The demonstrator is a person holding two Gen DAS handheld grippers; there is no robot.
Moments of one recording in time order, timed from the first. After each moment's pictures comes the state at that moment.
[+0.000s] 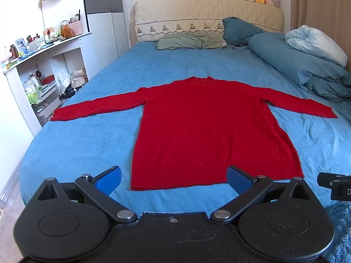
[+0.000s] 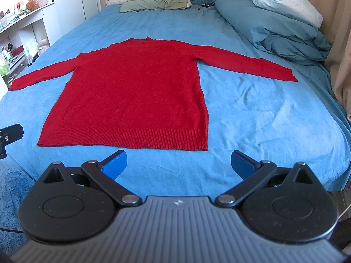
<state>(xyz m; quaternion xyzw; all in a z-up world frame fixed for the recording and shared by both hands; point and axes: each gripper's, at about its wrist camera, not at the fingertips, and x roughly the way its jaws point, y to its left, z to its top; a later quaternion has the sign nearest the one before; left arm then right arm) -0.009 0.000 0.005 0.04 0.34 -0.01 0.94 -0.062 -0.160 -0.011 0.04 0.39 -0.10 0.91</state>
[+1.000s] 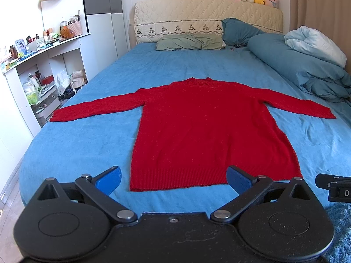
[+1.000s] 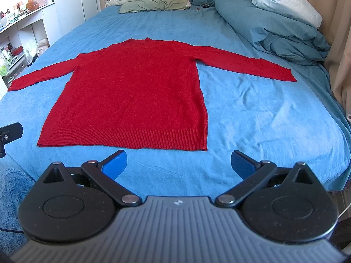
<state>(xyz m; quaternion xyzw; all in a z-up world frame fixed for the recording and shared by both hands) -0.012 0.002 0.008 0.04 0.34 -0.02 0.94 -0.065 -0.161 -0.010 0.04 0.39 -0.11 0.92</state>
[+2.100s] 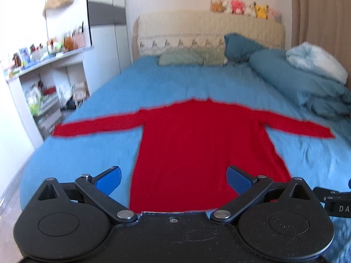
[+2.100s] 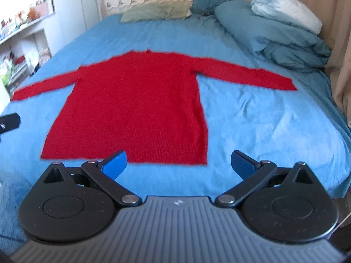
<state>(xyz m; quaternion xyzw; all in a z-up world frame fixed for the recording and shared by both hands) 0.009 -0.008 0.048 0.03 0.29 -0.01 0.96 -0.049 -0.177 0.020 0.06 0.35 -0.11 0.93</state>
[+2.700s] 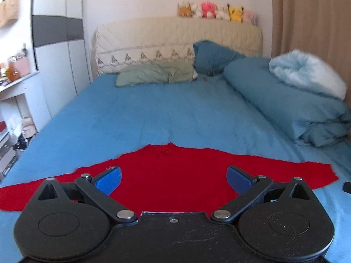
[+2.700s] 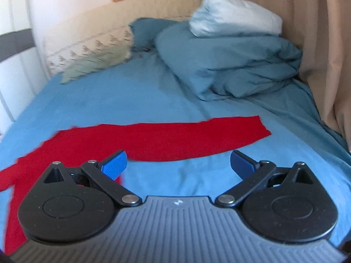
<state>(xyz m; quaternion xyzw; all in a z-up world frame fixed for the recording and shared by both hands) 0.291 -0.126 0.047 0.04 0.28 -0.10 0.95 0.135 -0.416 -0.002 0.14 0.27 -0.23 0.92</state>
